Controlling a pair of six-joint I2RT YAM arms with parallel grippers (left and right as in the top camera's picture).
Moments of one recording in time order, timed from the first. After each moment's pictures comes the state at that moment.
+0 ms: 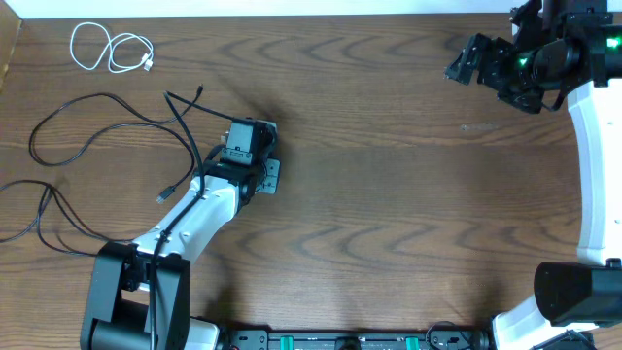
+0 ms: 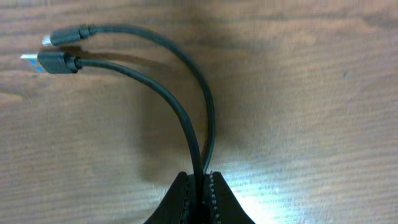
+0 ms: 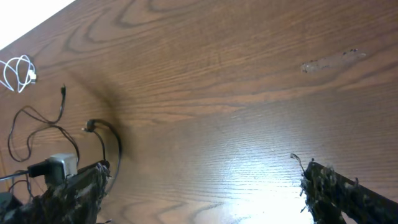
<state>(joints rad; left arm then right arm) -0.26 1.59 0.85 -0.34 -0.03 -0.05 0.01 1.76 1.99 -1.33 -0.31 0.39</state>
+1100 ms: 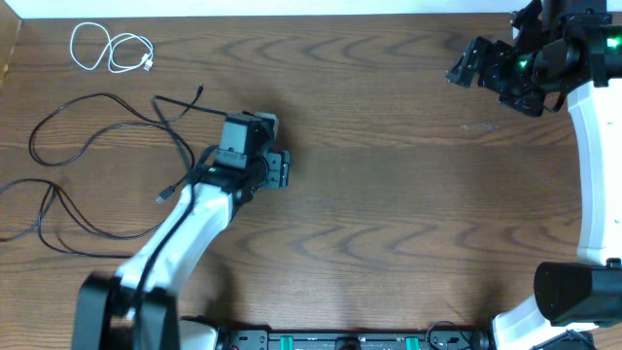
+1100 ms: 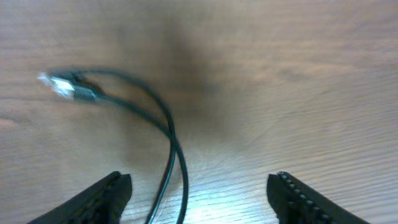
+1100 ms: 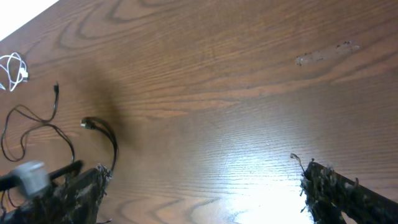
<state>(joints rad) -0.26 1.46 0.85 -0.33 0.08 -0.12 0.01 1.76 1.99 -1.35 -0.30 0.39</state>
